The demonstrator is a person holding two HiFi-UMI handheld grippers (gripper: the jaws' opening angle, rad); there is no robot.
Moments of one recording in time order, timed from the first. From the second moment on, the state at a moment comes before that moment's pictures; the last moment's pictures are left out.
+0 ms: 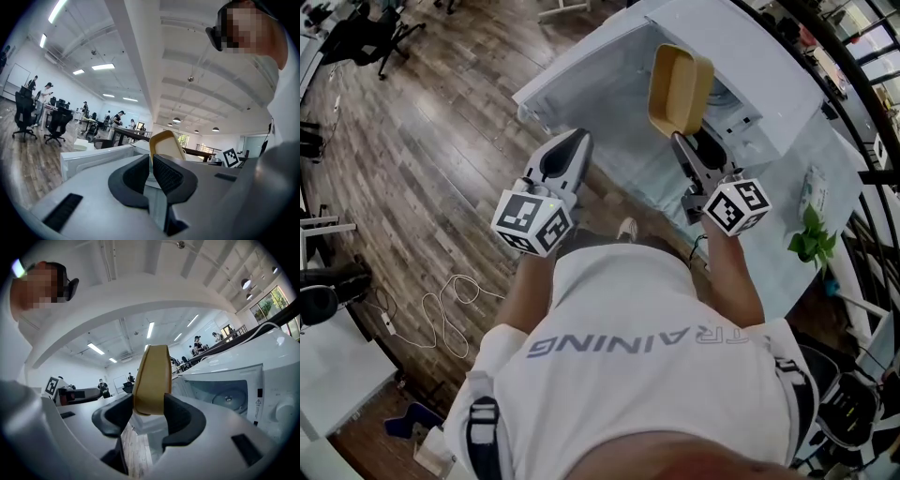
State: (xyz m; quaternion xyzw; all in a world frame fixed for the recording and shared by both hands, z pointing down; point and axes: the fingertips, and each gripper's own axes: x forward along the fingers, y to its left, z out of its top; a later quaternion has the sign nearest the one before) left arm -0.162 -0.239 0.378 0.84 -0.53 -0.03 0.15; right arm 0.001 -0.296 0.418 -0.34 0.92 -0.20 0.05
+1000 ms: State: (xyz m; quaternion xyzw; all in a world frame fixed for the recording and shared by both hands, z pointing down) left arm -0.124 -0.302 0.397 0.89 -0.42 0.01 0.15; right arm 0.005 -0.378 0.549 -0.42 0.82 -0.38 0.07
